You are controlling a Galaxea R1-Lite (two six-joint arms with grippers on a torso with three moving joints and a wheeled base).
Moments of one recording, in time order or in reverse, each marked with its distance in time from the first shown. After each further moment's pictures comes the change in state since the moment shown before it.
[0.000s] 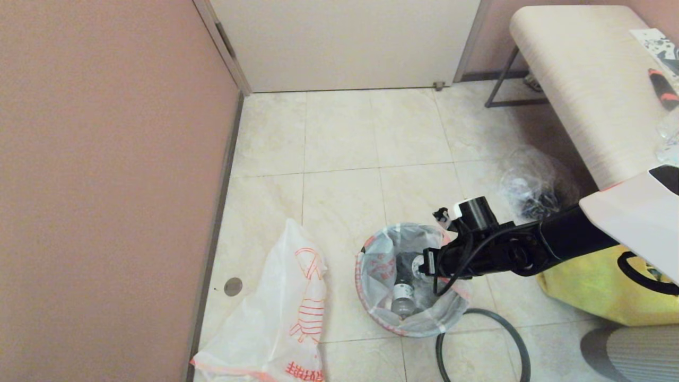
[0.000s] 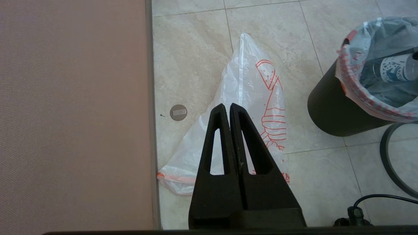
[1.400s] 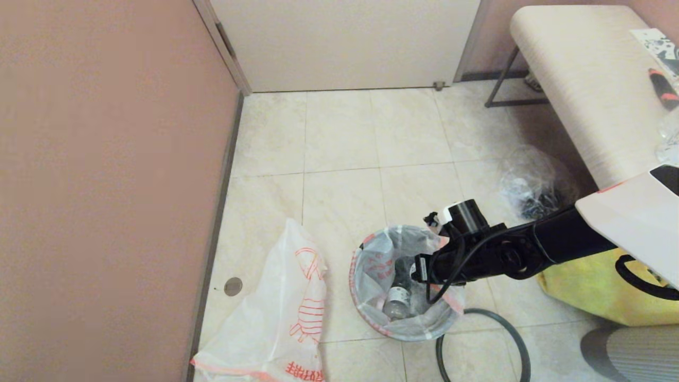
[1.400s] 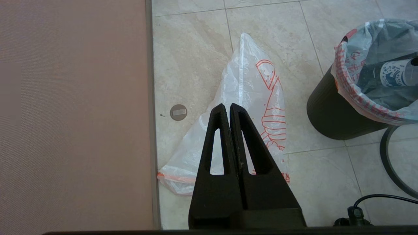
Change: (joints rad) left arm 0.000 0.000 0.000 0.000 0.000 0.001; right arm 0.057 -0.013 -0.009 0.048 -0.005 0.023
